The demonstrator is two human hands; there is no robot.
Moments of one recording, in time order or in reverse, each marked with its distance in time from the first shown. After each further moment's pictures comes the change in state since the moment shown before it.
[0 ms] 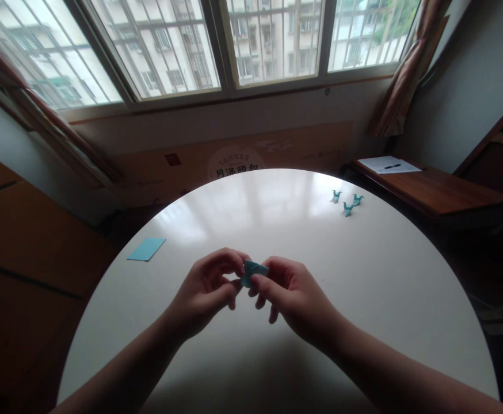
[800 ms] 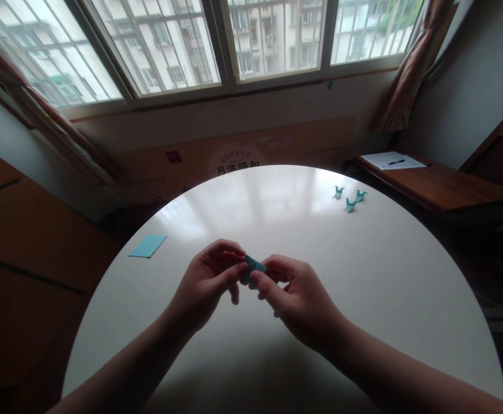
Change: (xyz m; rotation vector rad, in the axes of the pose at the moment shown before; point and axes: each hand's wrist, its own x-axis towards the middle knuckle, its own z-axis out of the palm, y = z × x) left_hand 0.004 -0.011 0.003 -0.197 0.117 -0.100; right_hand -0.005 -0.001 0.002 -0.258 0.089 -0.090
